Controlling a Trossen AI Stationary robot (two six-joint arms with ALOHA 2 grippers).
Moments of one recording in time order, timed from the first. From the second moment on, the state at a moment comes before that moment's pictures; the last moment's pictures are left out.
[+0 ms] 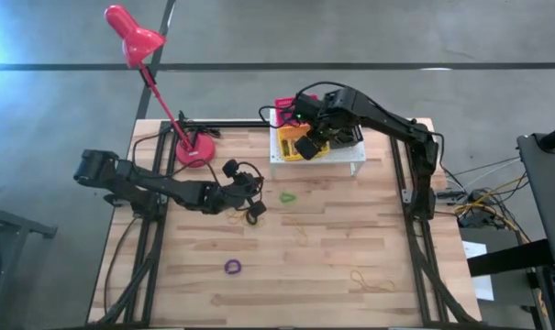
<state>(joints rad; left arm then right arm) -0.11 1.47 0.72 0.15 -0.72 -0.15 -0.33 1.94 2.17 -1.56 0.26 0.45</state>
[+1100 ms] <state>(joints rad) -0.11 1.44 0.72 0.16 -0.71 -0.15 -0.26 1.88 2.14 -1.50 -0.09 -0.12</state>
